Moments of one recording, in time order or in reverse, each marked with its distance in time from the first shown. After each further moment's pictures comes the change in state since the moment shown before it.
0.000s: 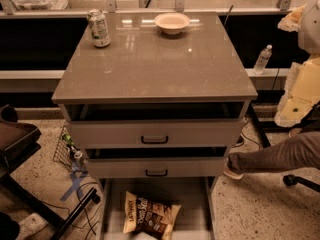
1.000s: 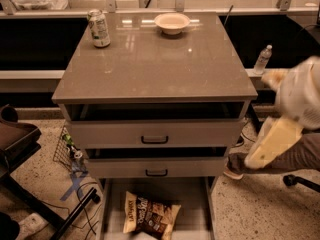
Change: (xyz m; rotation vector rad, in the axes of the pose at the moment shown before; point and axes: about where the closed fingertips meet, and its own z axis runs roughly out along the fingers) arm 0.013 0.044 0.086 -0.024 -0.170 0.121
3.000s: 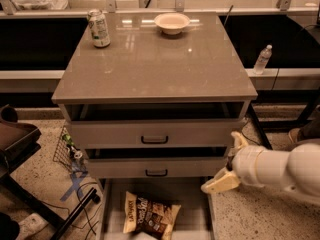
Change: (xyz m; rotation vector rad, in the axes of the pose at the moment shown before) arm 0.062 0.029 0.222 0.075 -0.354 0.217
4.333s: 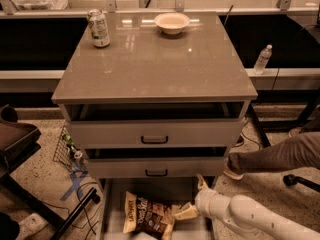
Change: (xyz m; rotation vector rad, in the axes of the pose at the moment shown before) arm 0.166 0.071 0.242 -0.057 -0.158 0.116
